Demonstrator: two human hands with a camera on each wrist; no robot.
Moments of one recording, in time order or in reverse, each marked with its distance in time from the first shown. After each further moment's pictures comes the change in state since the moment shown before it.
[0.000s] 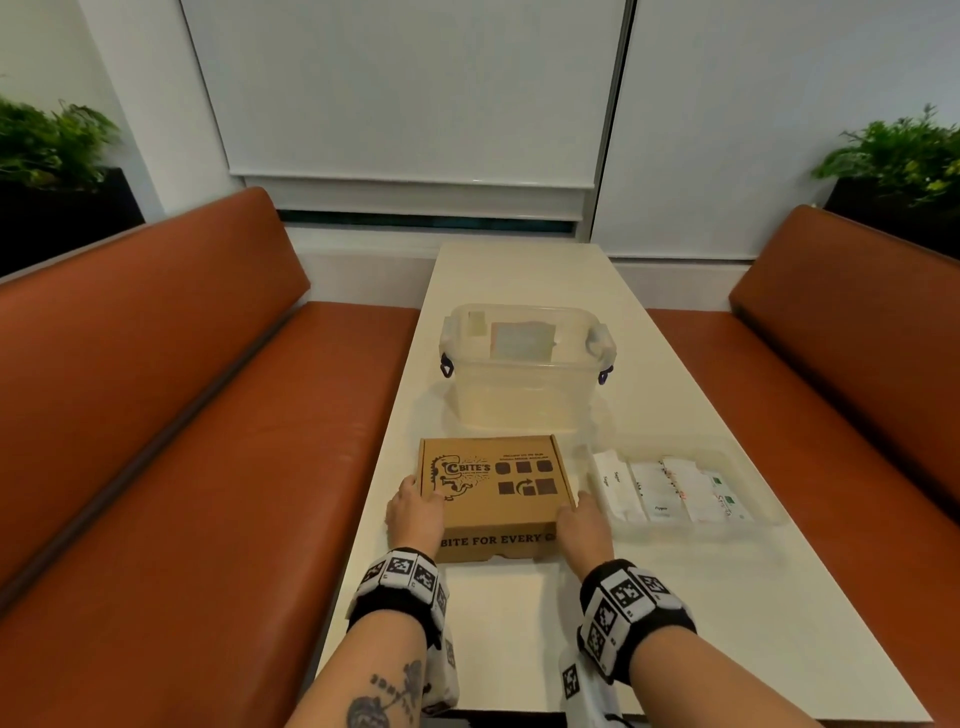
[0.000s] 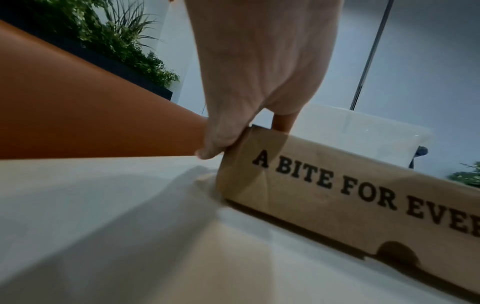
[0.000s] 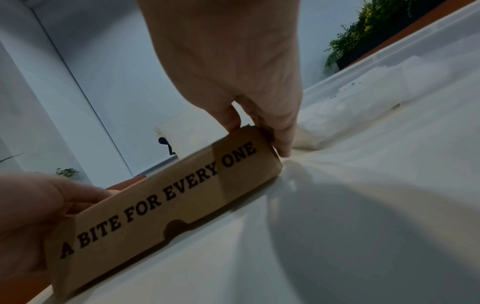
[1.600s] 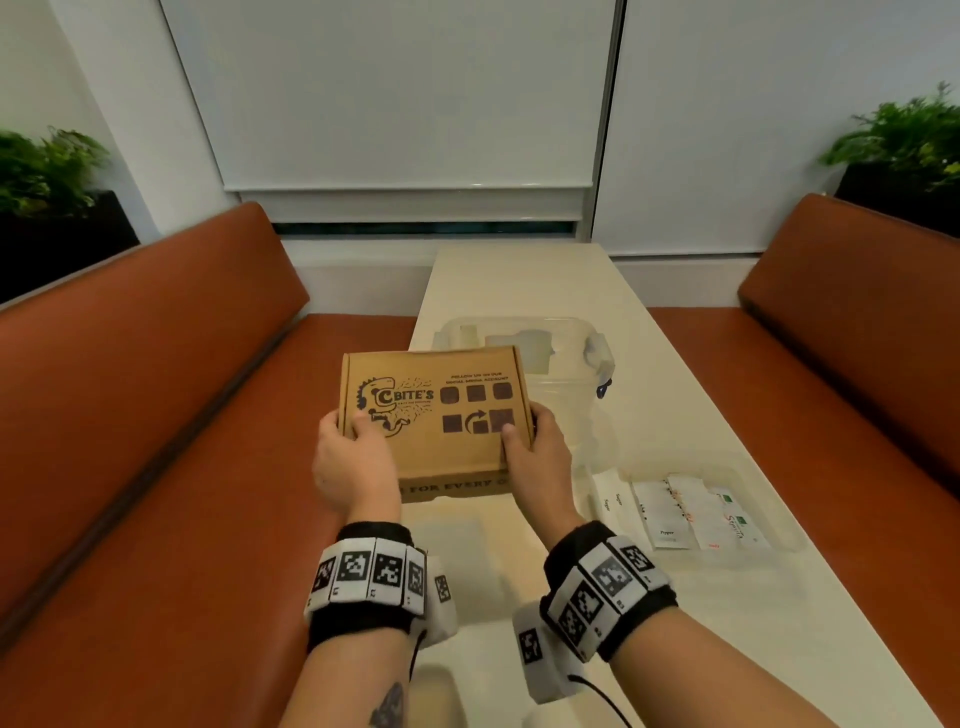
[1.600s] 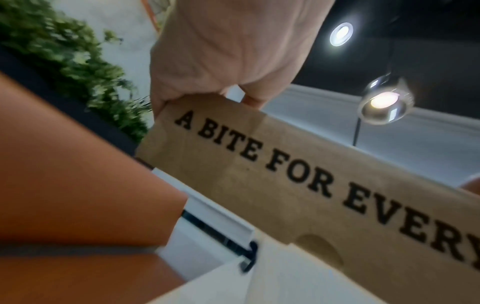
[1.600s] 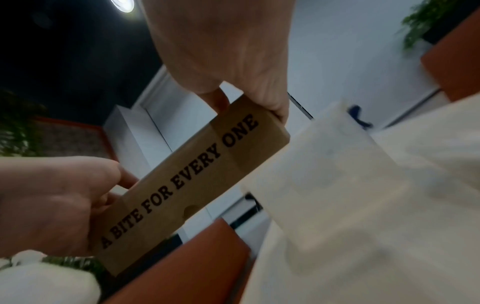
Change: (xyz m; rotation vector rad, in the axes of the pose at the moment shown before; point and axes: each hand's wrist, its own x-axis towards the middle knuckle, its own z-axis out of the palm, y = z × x) left_hand -0.007 0.092 -0.068 -0.231 0.607 0.103; right_hand -0.007 -0.107 -0.011 0.323 0.093 -0.485
